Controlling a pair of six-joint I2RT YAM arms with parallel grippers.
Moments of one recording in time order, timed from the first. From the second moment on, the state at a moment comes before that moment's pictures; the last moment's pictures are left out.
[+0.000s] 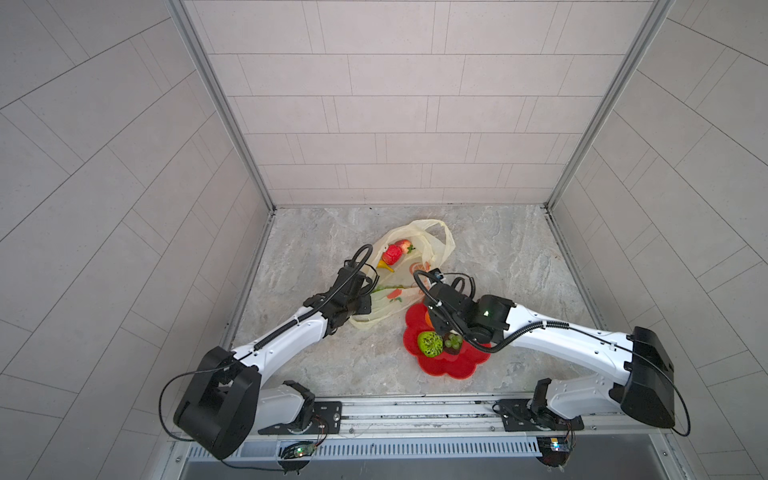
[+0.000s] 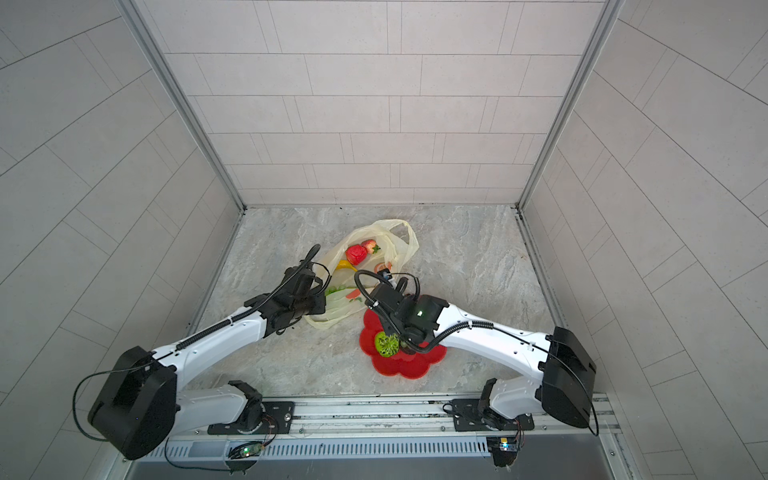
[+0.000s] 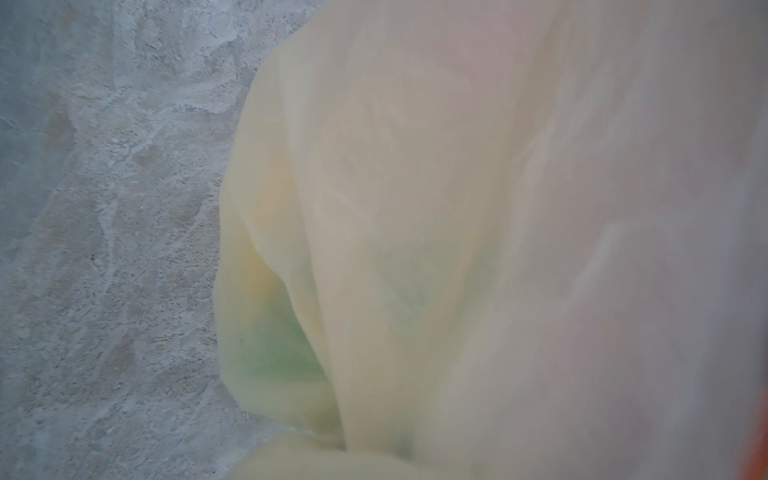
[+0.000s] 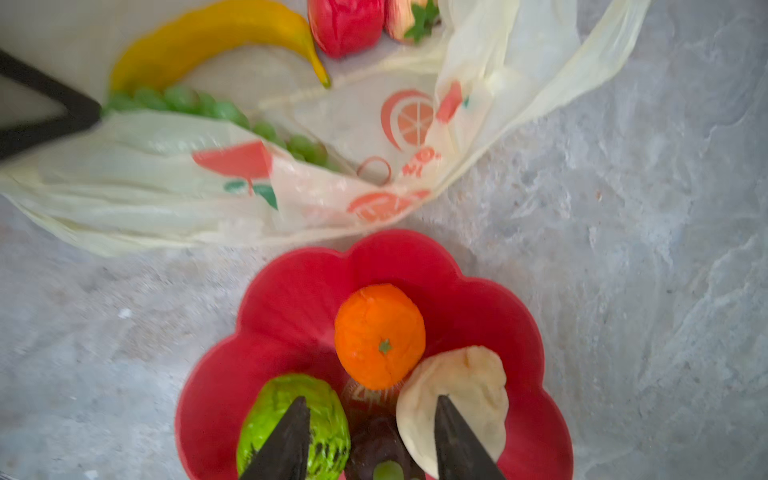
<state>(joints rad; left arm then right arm) -0.48 1.25 0.67 -0.31 -0.10 -0.48 0.96 1.36 1.08 -0.69 0.40 0.45</state>
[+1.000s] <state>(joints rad) -0.41 1.21 0.65 -0.26 0.01 -0.50 0.65 2.23 1.87 -0.50 0.06 0.12</state>
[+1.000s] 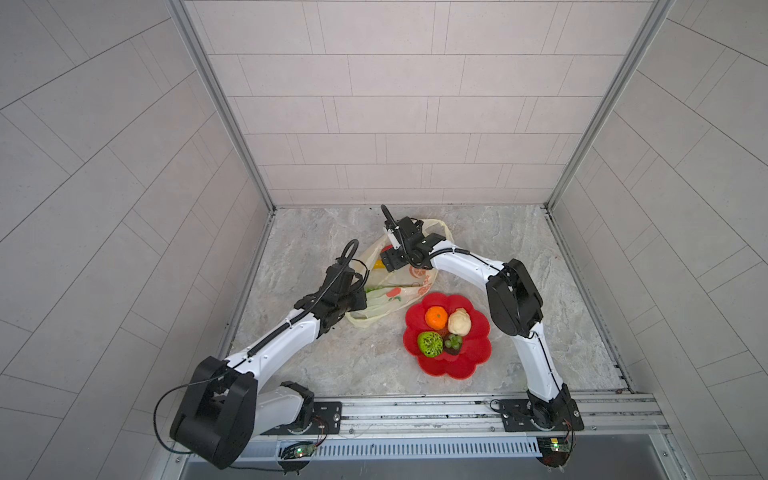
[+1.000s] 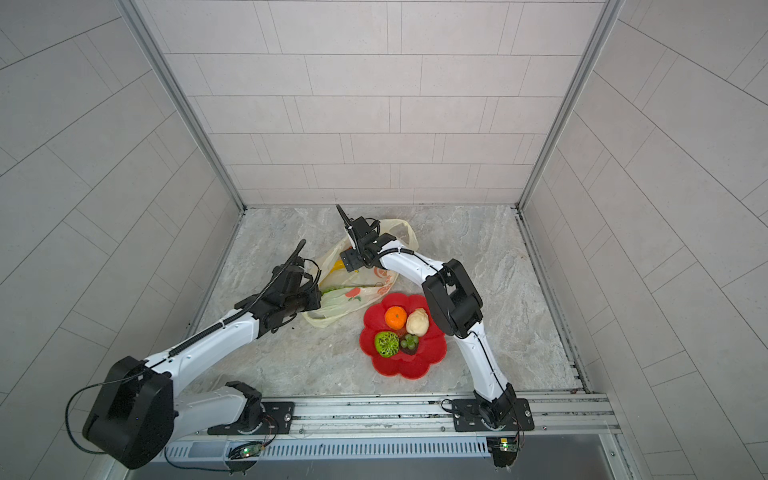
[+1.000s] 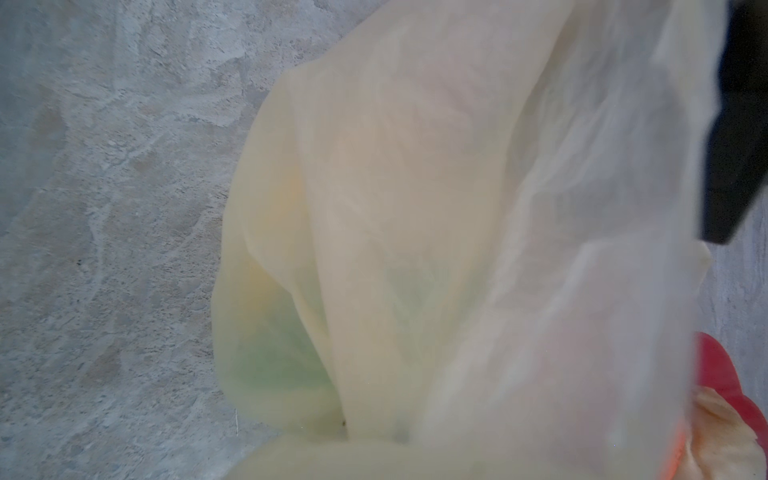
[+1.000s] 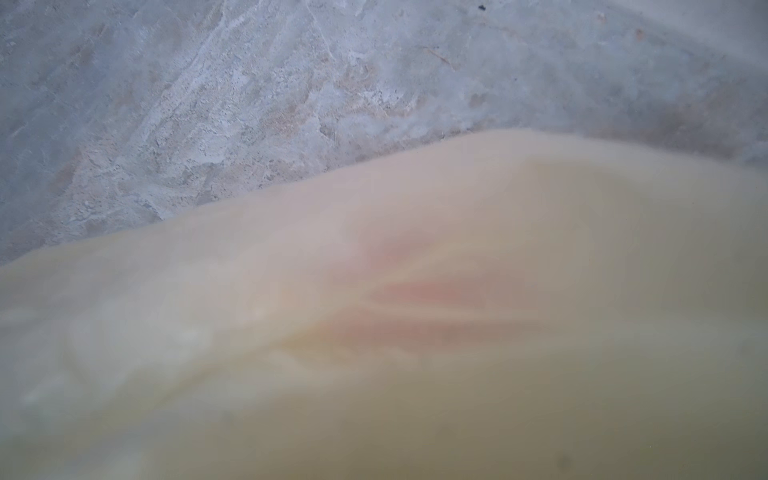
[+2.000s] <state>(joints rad) -0.40 1.22 0.65 -0.26 0.01 -0.50 0.62 2.48 2.21 -0.64 0.03 0.09</state>
